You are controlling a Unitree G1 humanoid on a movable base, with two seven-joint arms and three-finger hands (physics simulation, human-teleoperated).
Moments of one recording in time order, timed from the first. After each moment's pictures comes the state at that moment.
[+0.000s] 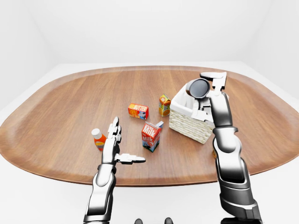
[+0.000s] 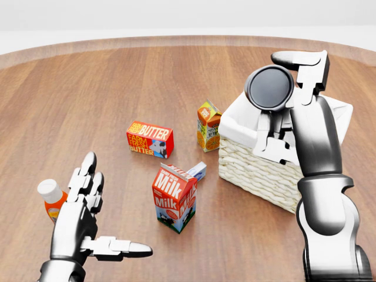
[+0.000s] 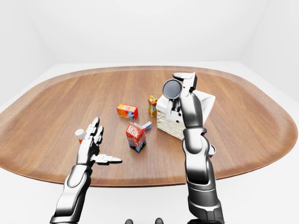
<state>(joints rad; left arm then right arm) 0.03 0.01 0.01 -0.03 0.00 -0.01 -0.08 -0.29 -0.11 -0.06 -0.31 -0.51 0.09 0.03</state>
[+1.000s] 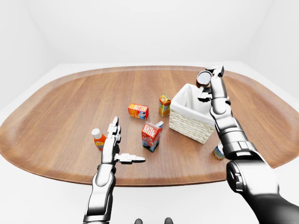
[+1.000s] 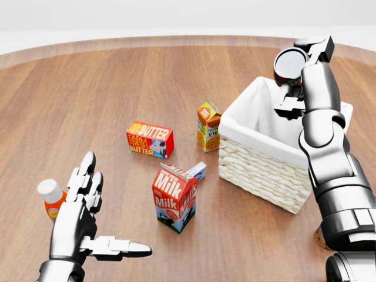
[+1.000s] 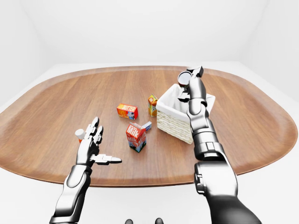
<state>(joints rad) 0.04 0.01 0.01 -0.04 0.00 -0.01 -0.08 -0.89 -0.33 -0.10 0.86 -0.42 -0.09 -0.20</state>
